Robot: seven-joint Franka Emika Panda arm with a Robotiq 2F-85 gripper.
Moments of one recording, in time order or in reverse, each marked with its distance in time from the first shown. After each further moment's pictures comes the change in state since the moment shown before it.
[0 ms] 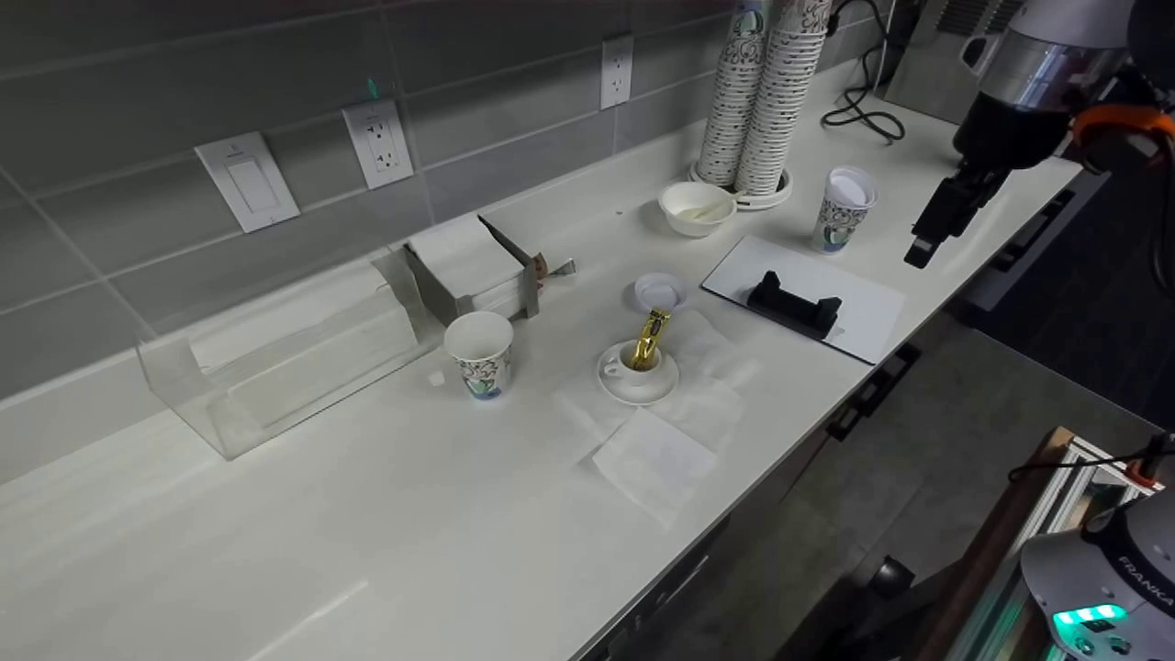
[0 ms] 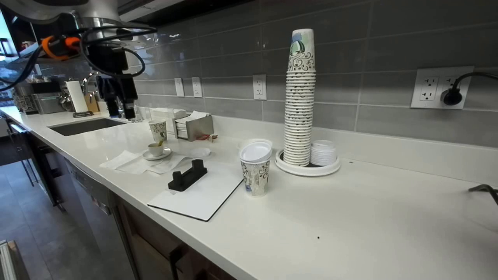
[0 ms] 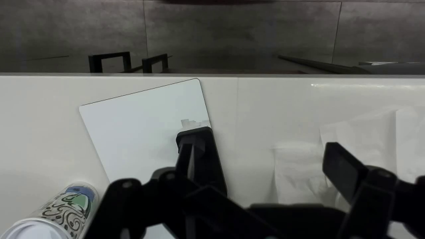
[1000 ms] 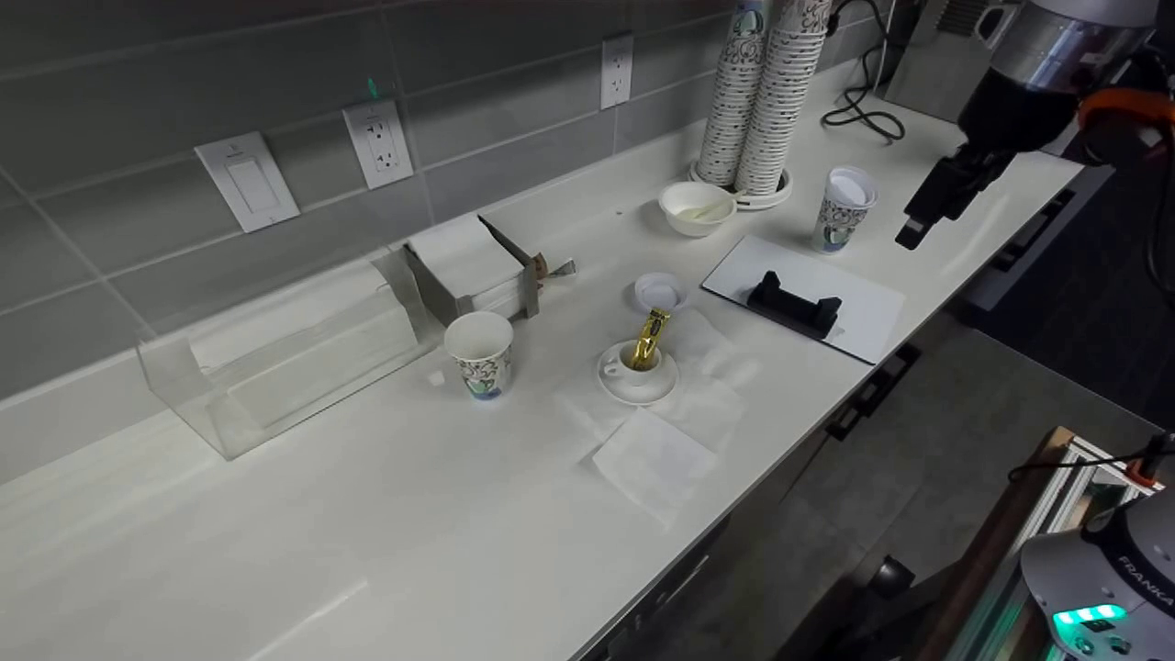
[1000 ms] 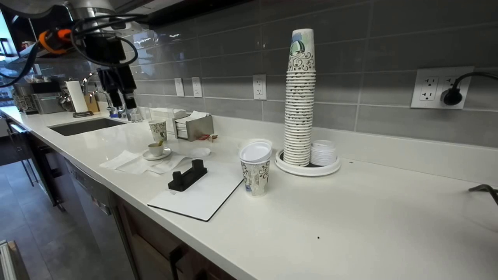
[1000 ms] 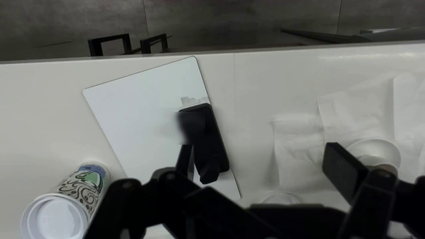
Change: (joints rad) arm -0.001 -0.034 0.030 0.011 -0.001 0.042 0.083
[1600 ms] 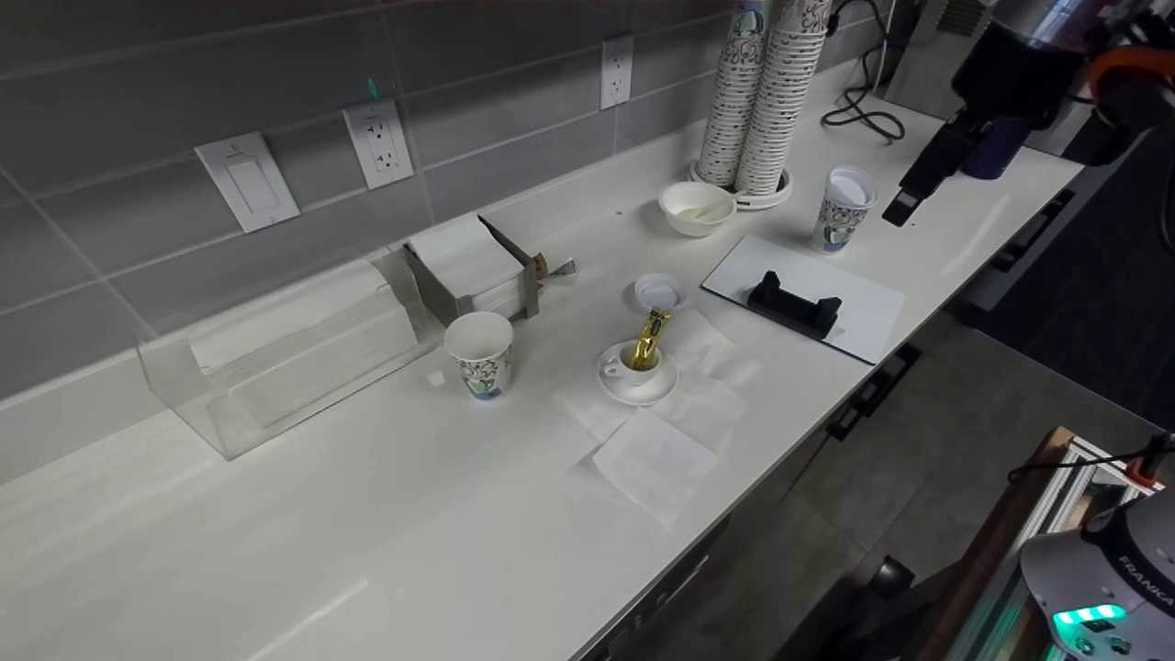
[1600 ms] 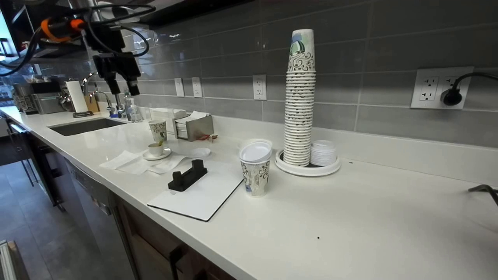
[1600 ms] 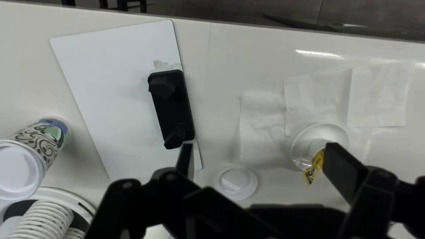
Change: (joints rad) arm 0.064 0.021 -0.021 0.072 0.049 0.011 -0.132
